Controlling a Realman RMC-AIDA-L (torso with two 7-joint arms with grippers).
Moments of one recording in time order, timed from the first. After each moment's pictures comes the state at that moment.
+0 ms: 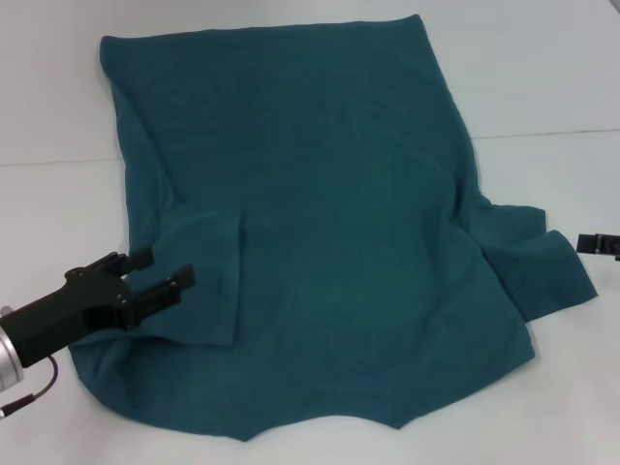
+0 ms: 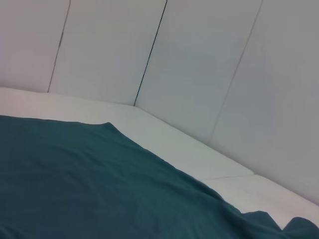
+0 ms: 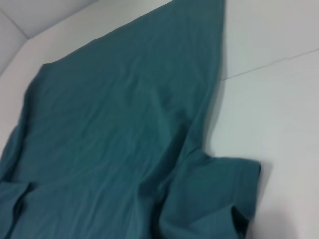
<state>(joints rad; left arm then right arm) -0.39 -2.17 0.69 0.67 1.76 1.32 -1.37 0.45 1.92 -0.54 -0.74 -2.20 -1.28 2.12</state>
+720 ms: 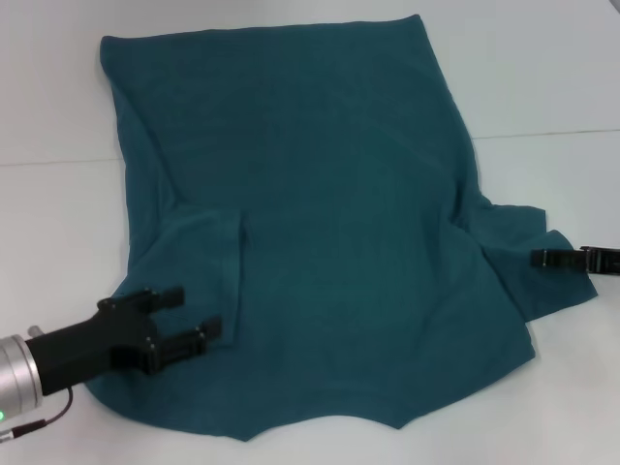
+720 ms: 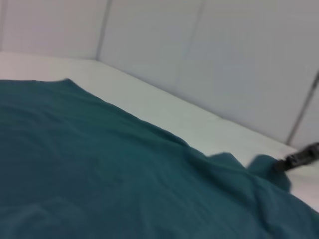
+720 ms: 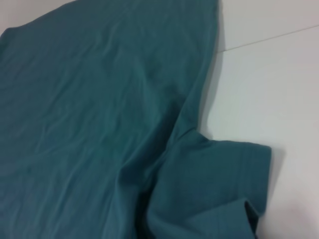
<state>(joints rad) -0.41 -2.16 0.71 0.68 1.92 1.35 -1.36 0.55 1.98 -0.58 -0.63 -2.31 -1.07 2.11</state>
